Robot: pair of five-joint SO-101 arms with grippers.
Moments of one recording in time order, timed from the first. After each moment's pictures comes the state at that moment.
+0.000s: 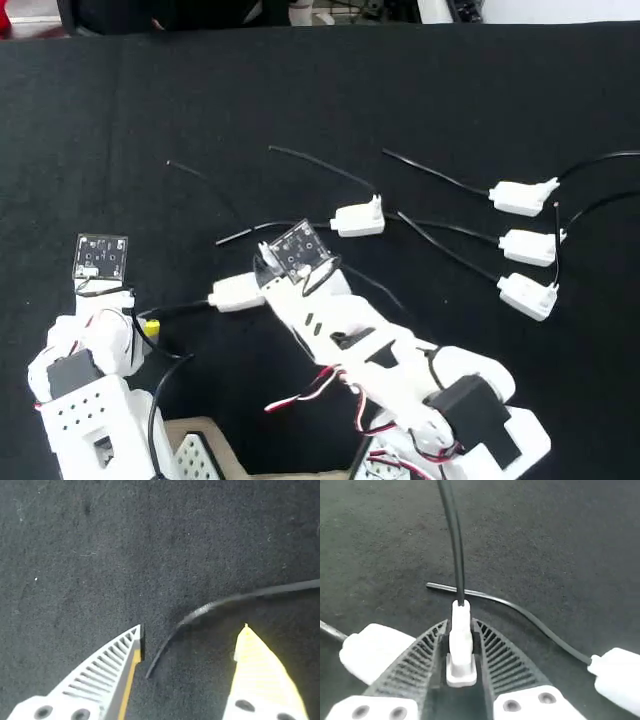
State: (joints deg) left arm -31.8 -77.6 84.4 60.9 -29.4; right arm -35.2 -12.0 83.6 -34.0 4.9
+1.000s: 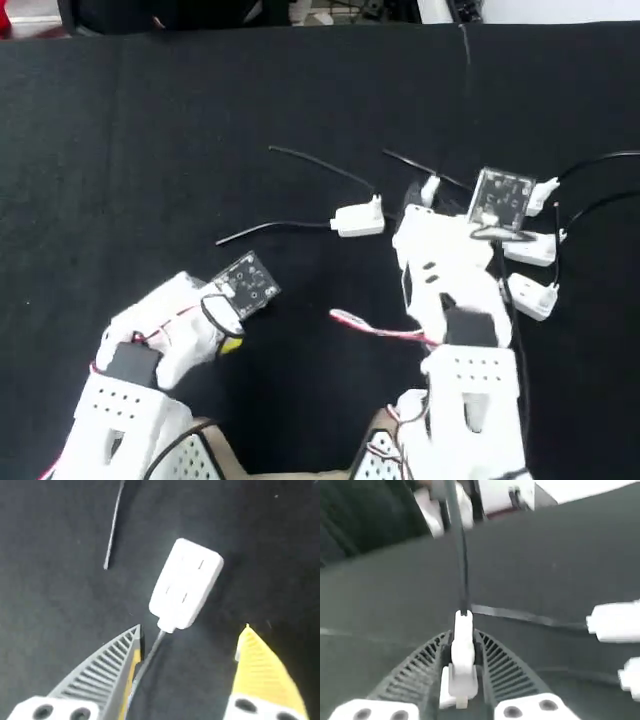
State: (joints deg) left arm 9.0 -74.6 81.2 54.4 -44.3; right arm 2.9 -58.6 72.1 25.0 -13.8
